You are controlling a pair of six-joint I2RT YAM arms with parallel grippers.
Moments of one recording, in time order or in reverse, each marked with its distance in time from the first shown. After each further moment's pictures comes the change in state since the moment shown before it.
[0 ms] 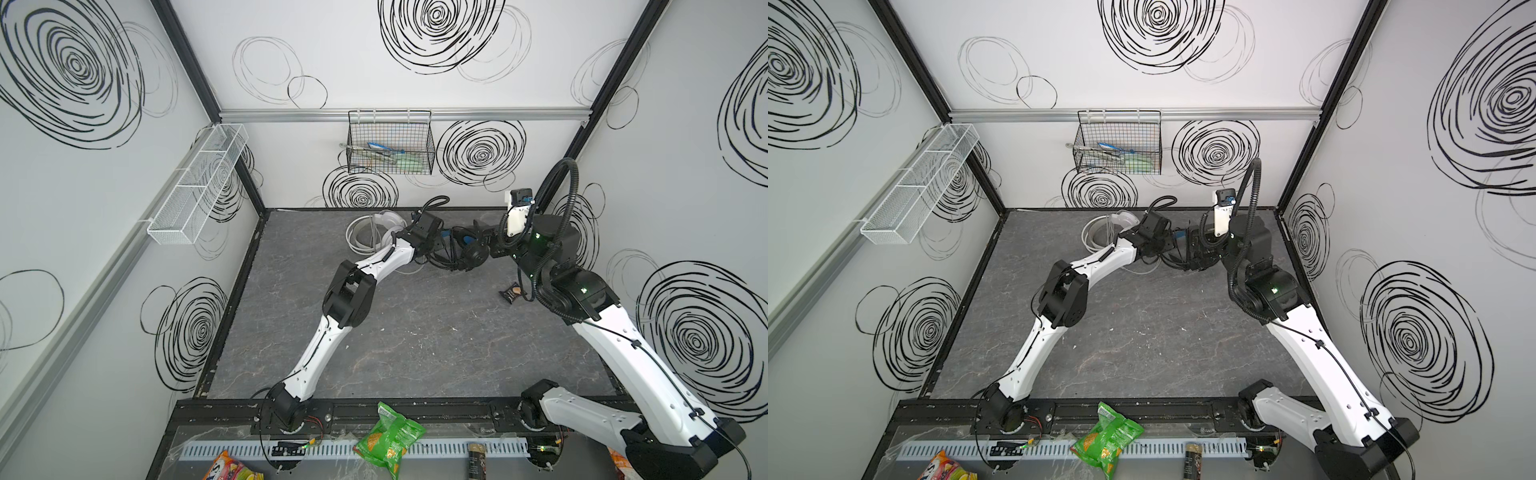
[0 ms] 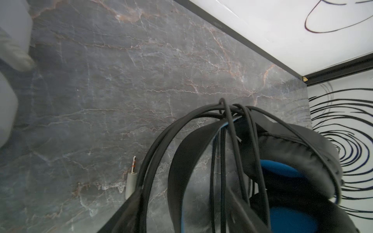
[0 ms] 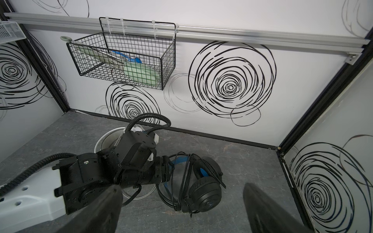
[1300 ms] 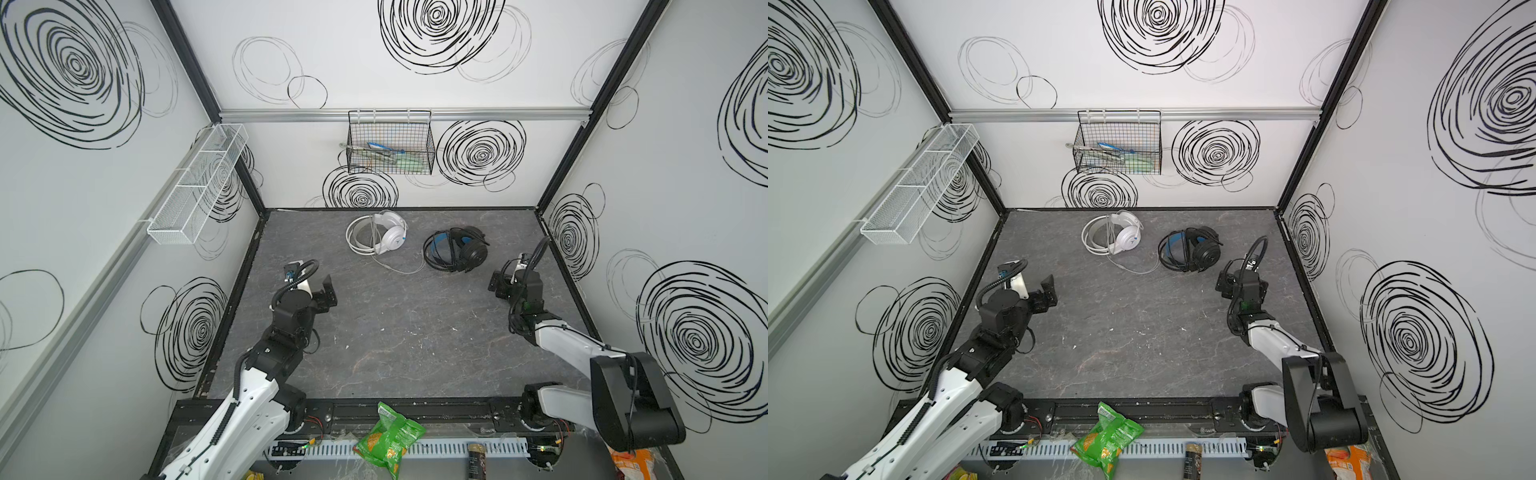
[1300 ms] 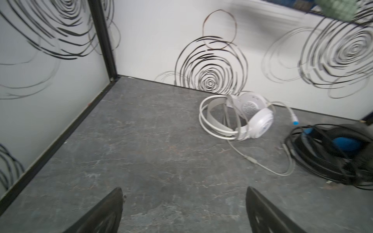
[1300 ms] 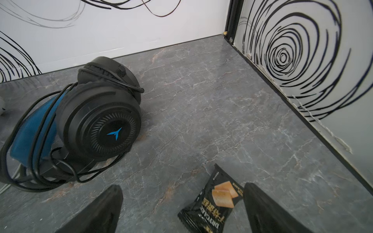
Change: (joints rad) left arm 0.330 -1.833 -1.734 0.291 -0.371 0.592; right arm -0.358 0.234 -0.808 0.789 0.037 0.206
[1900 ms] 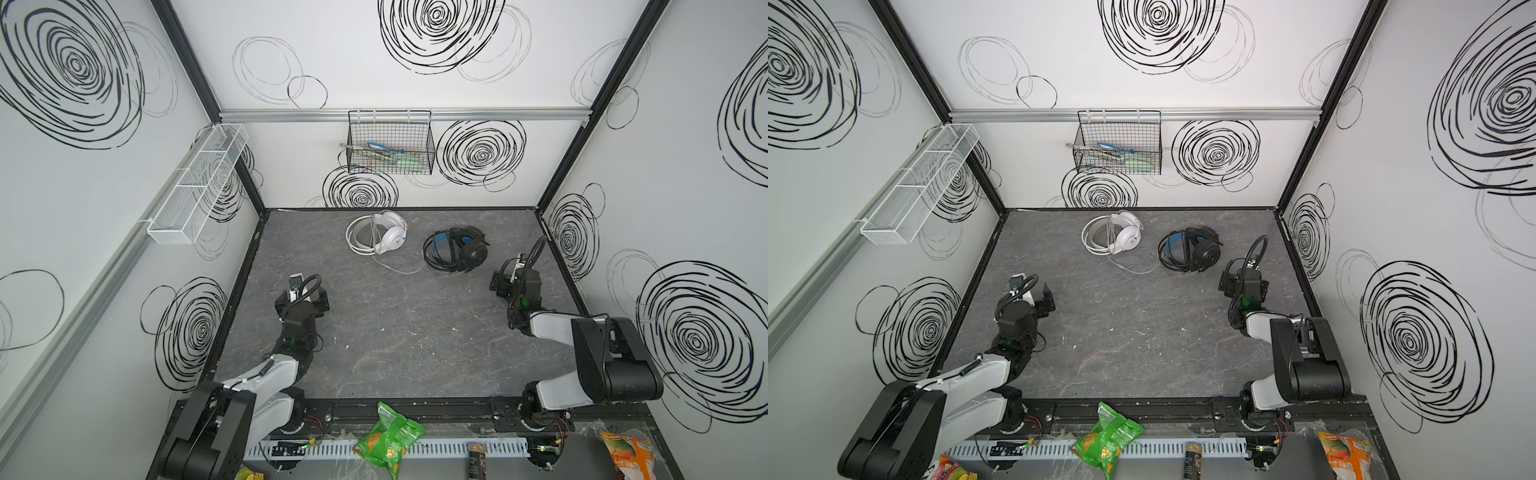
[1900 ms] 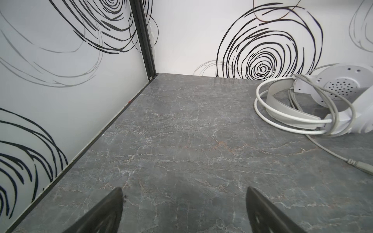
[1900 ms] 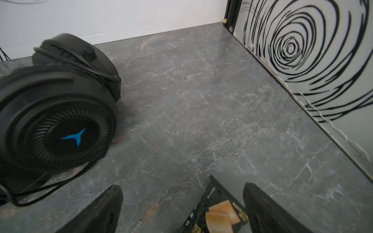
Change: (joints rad) left arm 0.129 0.437 -0.346 0.898 -0.054 0.172; right arm -0.084 0.177 -0.025 0.187 -0.051 -0.050
